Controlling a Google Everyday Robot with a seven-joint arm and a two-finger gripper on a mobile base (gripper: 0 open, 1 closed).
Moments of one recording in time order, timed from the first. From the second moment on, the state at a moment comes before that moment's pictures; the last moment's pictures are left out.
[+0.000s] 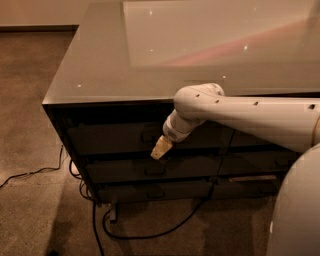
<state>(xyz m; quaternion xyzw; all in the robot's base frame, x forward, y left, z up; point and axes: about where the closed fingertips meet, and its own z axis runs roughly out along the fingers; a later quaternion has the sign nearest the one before) 0.628 -0.035 0.639 -0.48 0.85 0.07 0.20</state>
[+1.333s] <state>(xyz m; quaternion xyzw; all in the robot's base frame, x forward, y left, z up) 0.627 -0.035 0.661 -0.48 0.85 0.07 0.20</state>
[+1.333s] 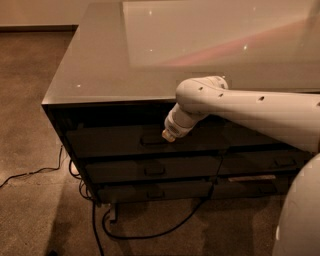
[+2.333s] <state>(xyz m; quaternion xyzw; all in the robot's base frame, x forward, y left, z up) 0.622 -0.040 0.677 -0.48 0.85 0.07 0.20</state>
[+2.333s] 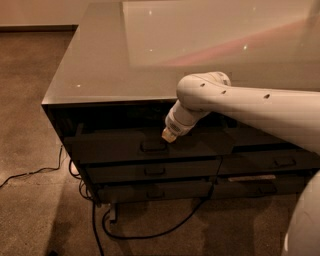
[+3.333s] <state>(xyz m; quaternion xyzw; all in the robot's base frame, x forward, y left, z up) 0.622 -0.040 0.677 -0.48 0.85 0.07 0.20</state>
